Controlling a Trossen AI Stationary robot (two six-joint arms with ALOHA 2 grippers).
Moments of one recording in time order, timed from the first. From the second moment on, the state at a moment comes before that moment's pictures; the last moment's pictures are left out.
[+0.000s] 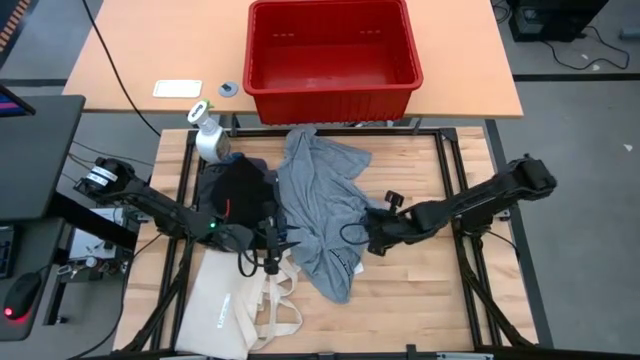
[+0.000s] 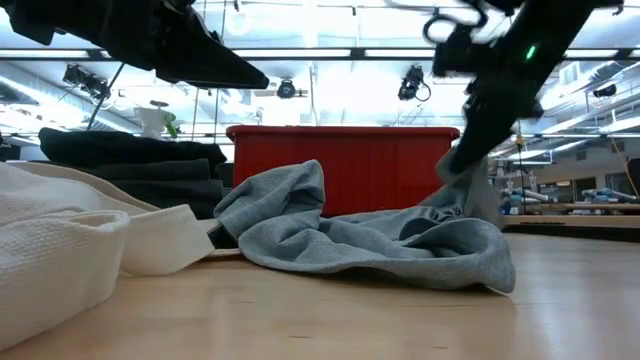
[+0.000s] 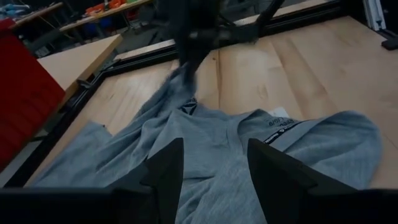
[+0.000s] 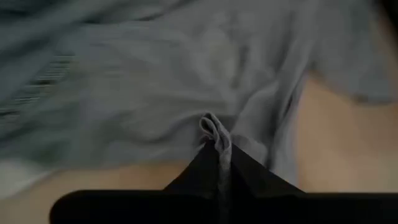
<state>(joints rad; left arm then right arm) -0.38 1.30 0.56 0.40 -0.54 0.10 0.26 1.49 0.88 -0.62 0.55 0.47</state>
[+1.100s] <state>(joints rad) -0.39 1.30 0.56 0.41 -0.54 0.05 0.52 1.12 0.90 -1.47 -0.20 1.41</state>
